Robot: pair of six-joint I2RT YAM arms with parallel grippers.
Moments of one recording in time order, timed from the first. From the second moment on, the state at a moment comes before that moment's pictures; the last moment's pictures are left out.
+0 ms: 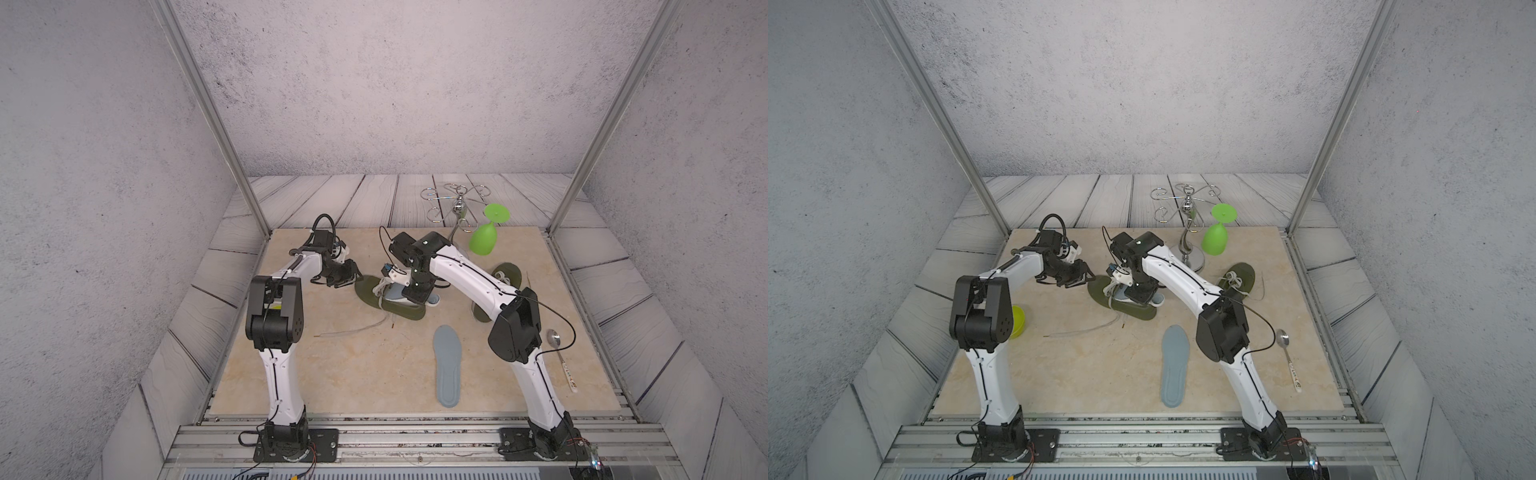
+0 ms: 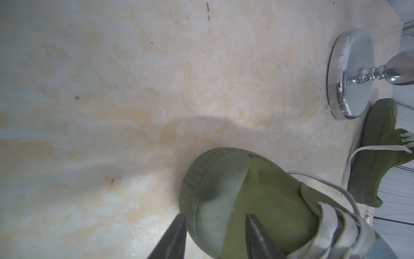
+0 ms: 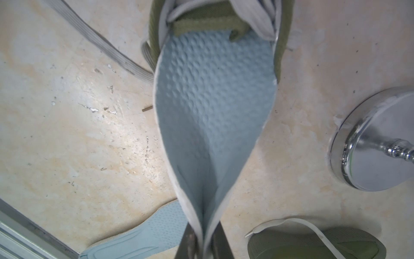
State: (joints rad) left arm -0.11 2.08 1.54 -0.61 0.51 -0.23; right arm 0.76 2.24 2.24 -1.45 0.05 -0.34
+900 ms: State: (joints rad) left arm -0.15 2.15 1.56 -0.54 0.47 -0.21; right arm 0.76 2.37 2.39 -1.50 0.07 -0.35
